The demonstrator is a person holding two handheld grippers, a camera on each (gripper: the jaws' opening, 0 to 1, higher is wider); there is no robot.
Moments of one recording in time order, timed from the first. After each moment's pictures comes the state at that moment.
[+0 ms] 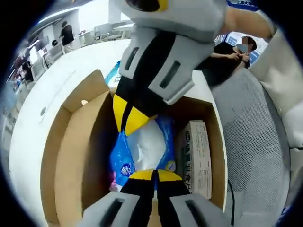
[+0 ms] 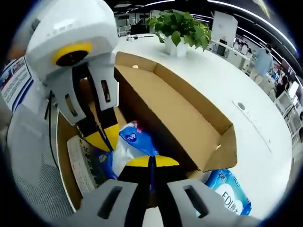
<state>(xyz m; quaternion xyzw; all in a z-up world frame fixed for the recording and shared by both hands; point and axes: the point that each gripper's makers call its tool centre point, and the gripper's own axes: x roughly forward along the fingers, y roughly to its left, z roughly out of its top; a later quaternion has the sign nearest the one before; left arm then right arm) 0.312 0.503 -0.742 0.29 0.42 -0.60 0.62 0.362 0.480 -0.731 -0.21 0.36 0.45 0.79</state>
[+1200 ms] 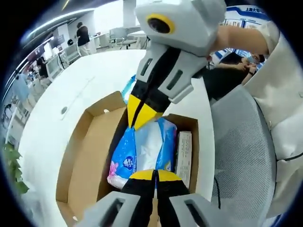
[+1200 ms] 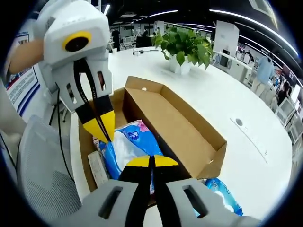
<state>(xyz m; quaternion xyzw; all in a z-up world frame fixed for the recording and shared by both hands) 0.305 0.525 -0.667 0.27 0.40 -0.55 0.68 0.352 0.490 -0.664 -0.19 0.31 0.48 0.80</state>
